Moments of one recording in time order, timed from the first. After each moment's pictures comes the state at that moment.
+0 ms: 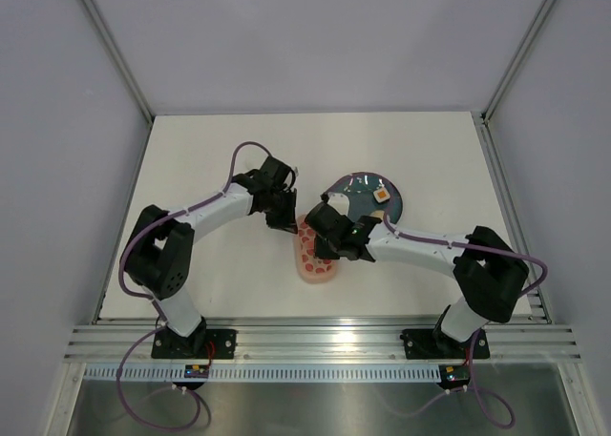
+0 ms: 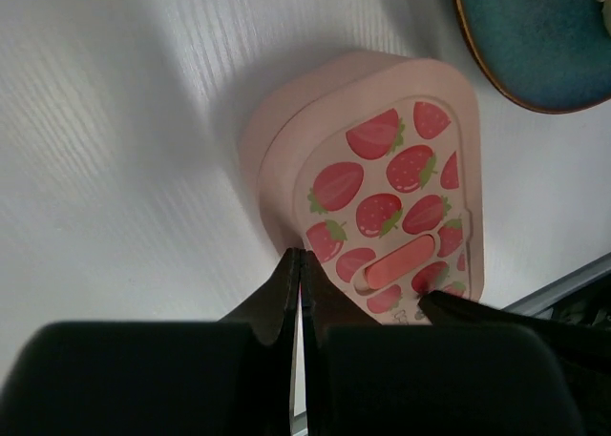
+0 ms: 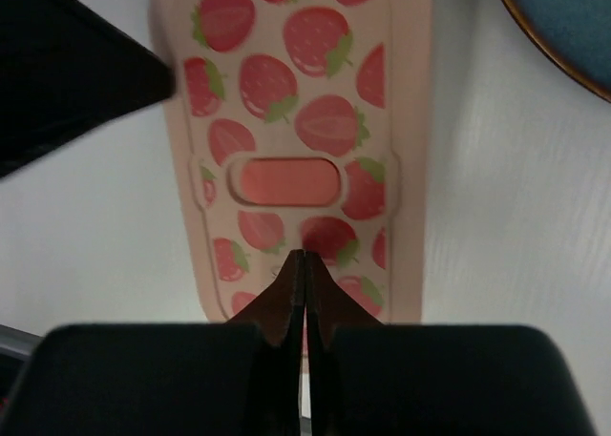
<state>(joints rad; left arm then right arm) -0.56 1.69 1.17 -0.57 0.22 -0.50 0.97 1.59 1.01 -0.45 0.25 0.88</state>
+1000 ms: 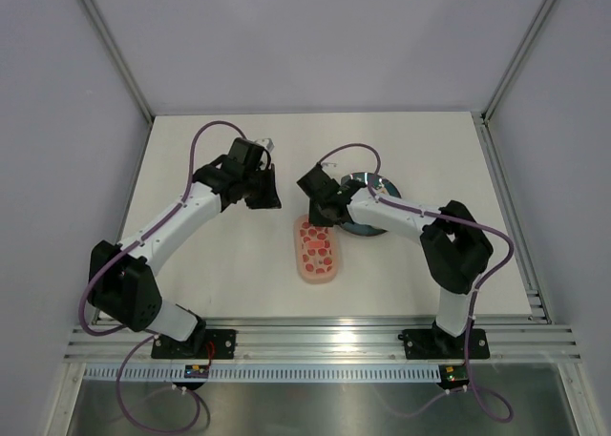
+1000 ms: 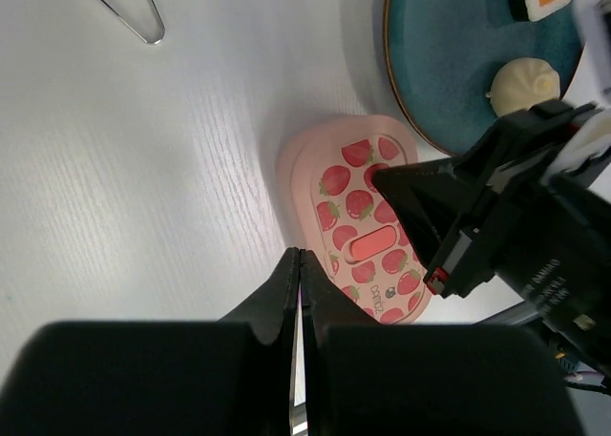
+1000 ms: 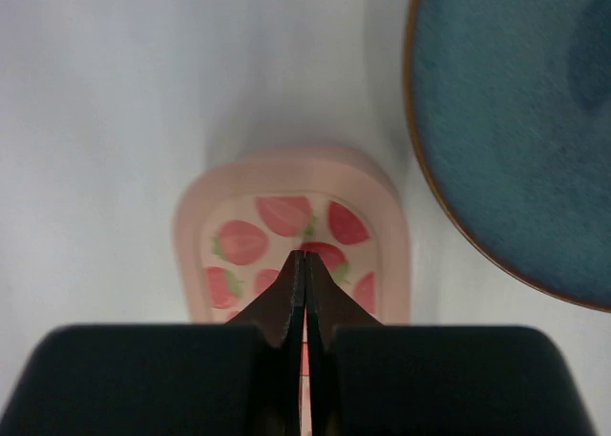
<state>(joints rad) -0.49 1.47 1.24 -0.66 0.14 -0.49 0.82 1.85 1.32 -0.55 0.25 0.77</state>
